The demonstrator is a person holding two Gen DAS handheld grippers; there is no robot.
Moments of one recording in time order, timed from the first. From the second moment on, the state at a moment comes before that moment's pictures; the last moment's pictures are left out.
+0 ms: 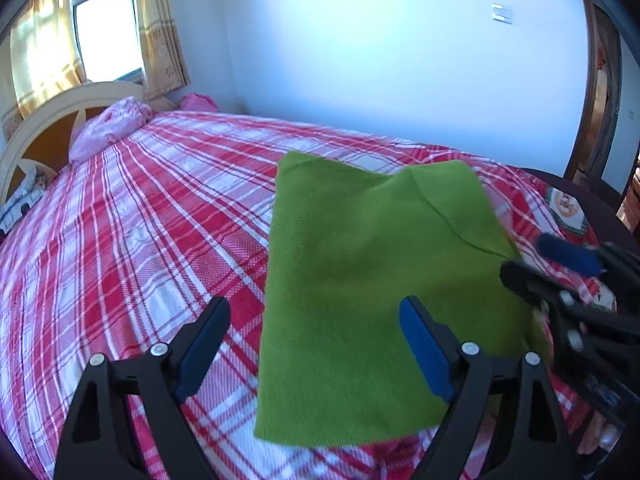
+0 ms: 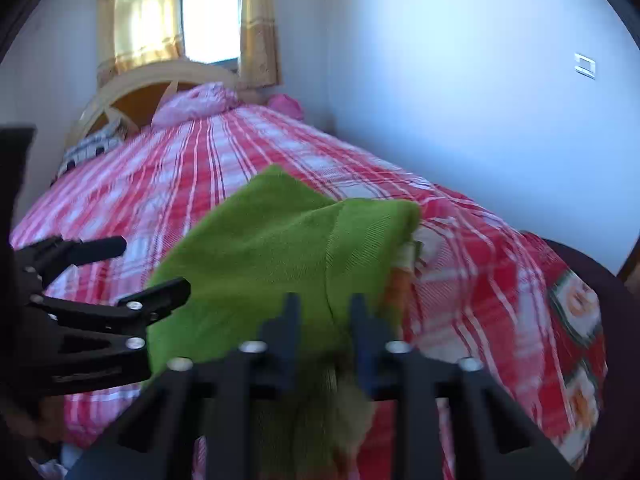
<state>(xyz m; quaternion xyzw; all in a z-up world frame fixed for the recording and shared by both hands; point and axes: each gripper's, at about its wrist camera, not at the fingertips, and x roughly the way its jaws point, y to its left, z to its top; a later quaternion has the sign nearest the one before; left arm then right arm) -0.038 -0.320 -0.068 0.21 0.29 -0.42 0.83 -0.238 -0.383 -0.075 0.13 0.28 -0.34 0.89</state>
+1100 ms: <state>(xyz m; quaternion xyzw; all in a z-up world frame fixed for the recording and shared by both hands) -0.142 -0.194 0.012 0.11 0.16 -0.42 0.89 -0.361 -0.247 0.013 0.08 0.16 -0.39 0.91</state>
